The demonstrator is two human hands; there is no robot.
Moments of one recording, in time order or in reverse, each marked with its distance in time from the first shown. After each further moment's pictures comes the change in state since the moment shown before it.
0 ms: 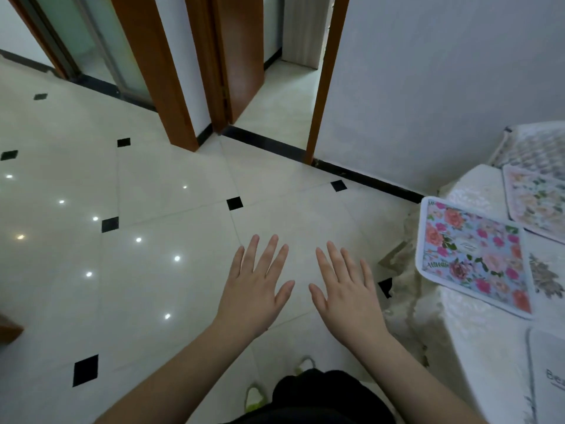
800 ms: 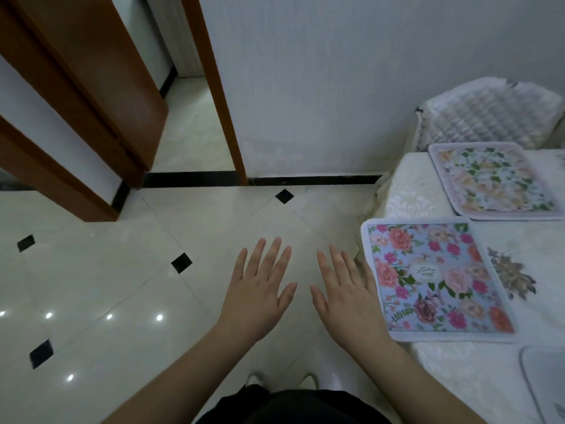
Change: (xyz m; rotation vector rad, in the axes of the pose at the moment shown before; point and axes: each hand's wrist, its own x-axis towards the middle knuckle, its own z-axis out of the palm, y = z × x) left_hand 0.302 0.091 0.013 0.064 -0.066 0.394; right_hand 0.168 0.179 0.012 0.132 0.020 0.407
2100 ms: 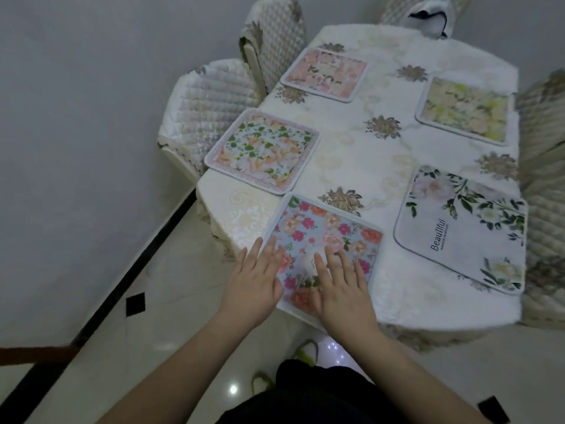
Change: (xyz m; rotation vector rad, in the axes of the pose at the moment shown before) left_hand 0.284 0.126 0.046 -0.030 -0.047 1.150; right_hand 0.045 0.093 0.031 -0.061 0.157 1.086
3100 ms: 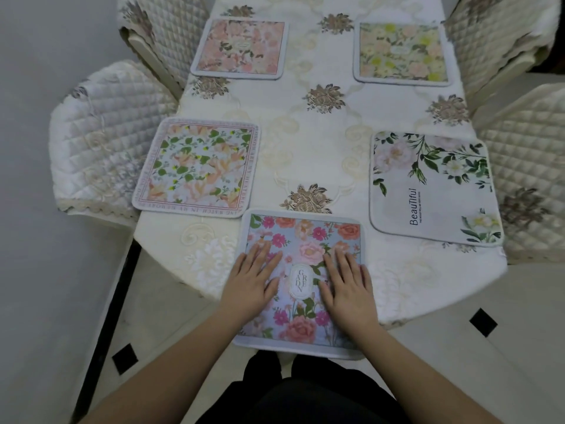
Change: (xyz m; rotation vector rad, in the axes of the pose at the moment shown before) left_hand 0.123 -0.042 0.103 -0.089 -0.238 0.318; right_hand 0.035 0.053 0.094 0.195 -0.159 0.440
